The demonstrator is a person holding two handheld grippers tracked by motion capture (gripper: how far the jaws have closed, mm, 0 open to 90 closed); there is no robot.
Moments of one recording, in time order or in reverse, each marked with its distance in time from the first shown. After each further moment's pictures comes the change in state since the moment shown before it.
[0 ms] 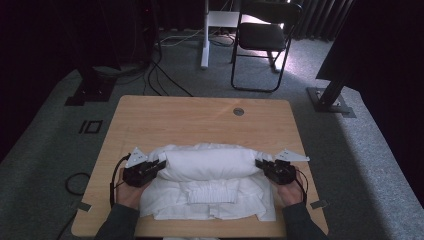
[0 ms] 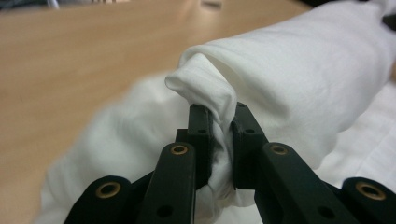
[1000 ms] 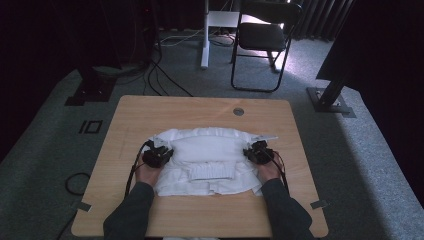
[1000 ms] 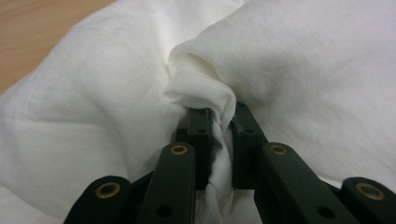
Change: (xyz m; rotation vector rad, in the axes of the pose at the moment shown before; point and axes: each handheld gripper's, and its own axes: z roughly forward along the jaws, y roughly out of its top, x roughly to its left) left arm 0.034 0.018 0.100 0.168 0.202 -0.003; right arm -0.027 0.021 0.105 0.226 -0.140 0.049
